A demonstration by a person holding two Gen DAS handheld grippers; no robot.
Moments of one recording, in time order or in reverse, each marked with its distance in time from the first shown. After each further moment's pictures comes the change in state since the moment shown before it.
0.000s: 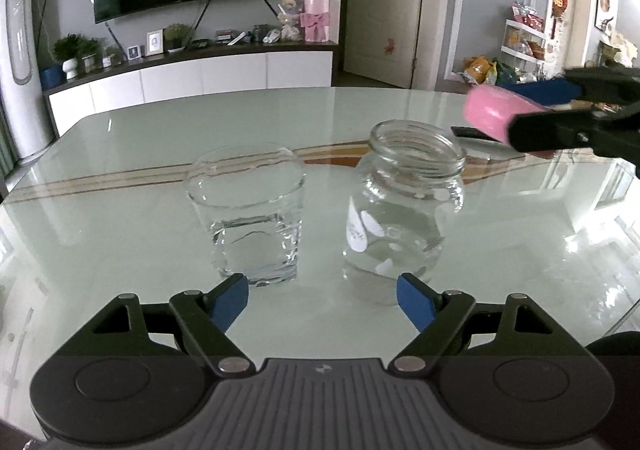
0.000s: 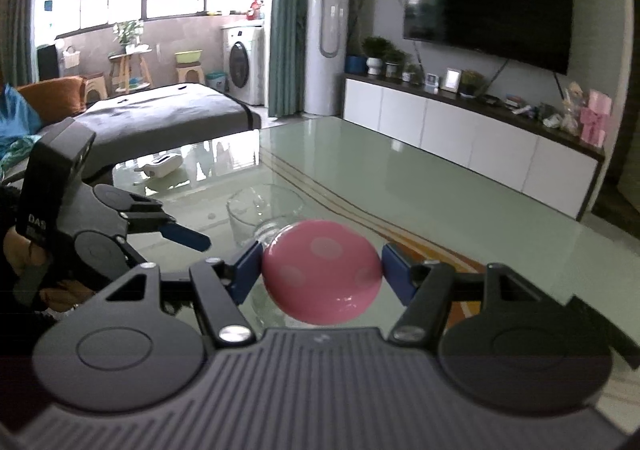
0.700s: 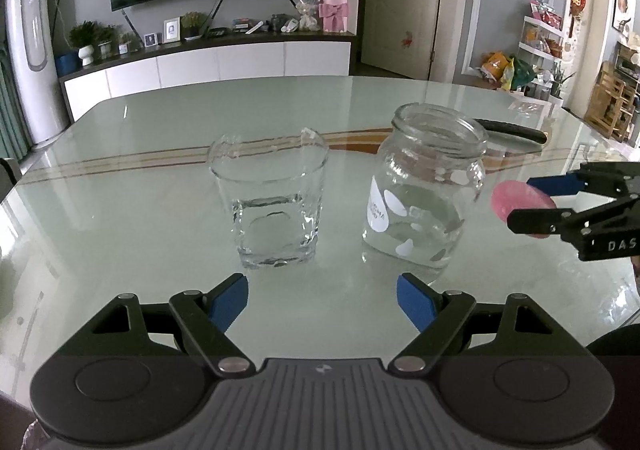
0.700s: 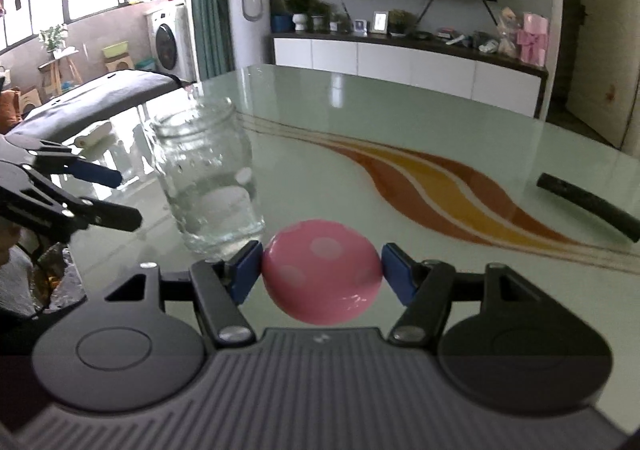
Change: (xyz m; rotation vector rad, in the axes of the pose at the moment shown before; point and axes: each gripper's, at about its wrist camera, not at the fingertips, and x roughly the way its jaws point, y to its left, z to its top) left arm 0.000 0.004 -0.007 -0.028 0.031 0.042; right arm 0.029 -0.018 -0.074 0.164 0.110 -0.158
